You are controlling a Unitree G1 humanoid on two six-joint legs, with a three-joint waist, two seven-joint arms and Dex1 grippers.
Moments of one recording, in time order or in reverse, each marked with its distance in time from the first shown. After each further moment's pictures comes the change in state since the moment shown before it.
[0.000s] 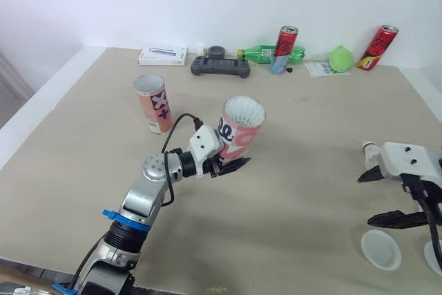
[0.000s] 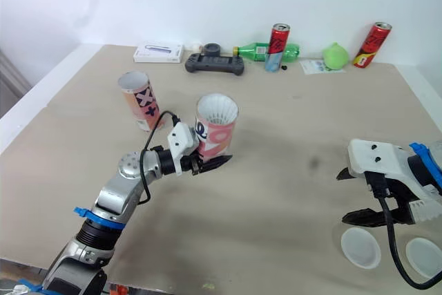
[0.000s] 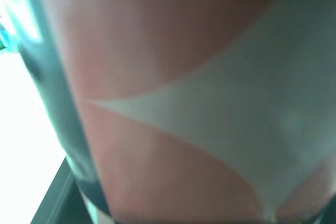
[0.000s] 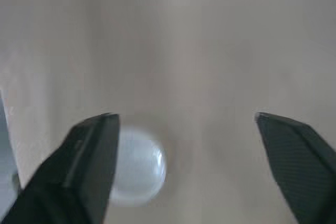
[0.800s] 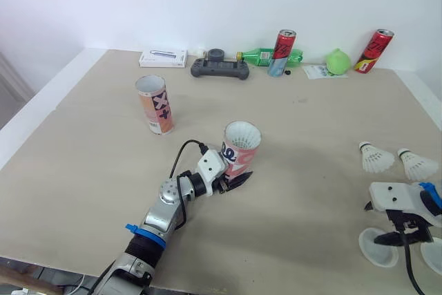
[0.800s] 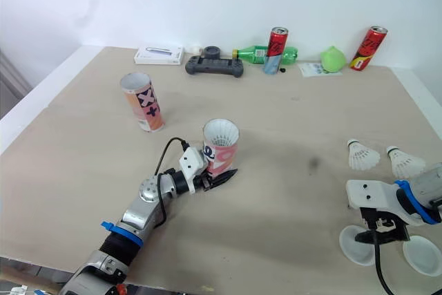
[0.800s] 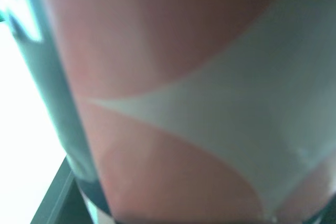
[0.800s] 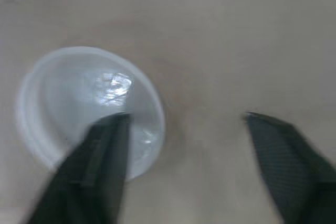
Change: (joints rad) left arm 0.067 -0.090 -0.043 0.301 0.047 -0.302 0.089; right arm -0.097 0.114 0.341 0.324 -0.241 -0.367 -0.135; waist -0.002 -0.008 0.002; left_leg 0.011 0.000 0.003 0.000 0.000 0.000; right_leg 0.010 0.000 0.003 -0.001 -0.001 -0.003
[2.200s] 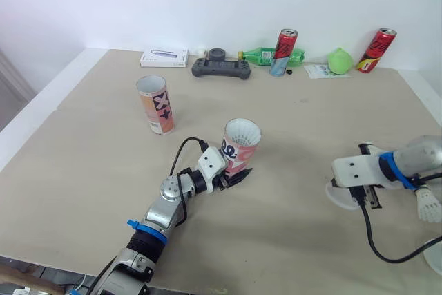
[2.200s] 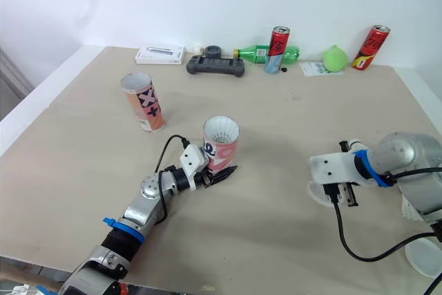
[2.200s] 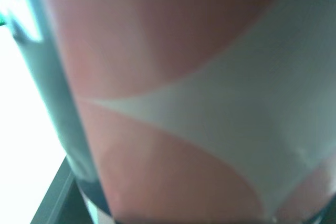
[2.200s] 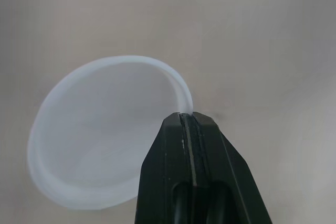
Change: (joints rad) left arm -0.036 0.000 0.006 0.046 0.004 -0.024 0.023; right arm -0.360 0.113 0.261 -0.084 -0.118 -0.085 -0.103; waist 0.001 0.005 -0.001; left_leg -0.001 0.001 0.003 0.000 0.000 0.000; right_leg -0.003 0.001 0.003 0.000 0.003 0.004
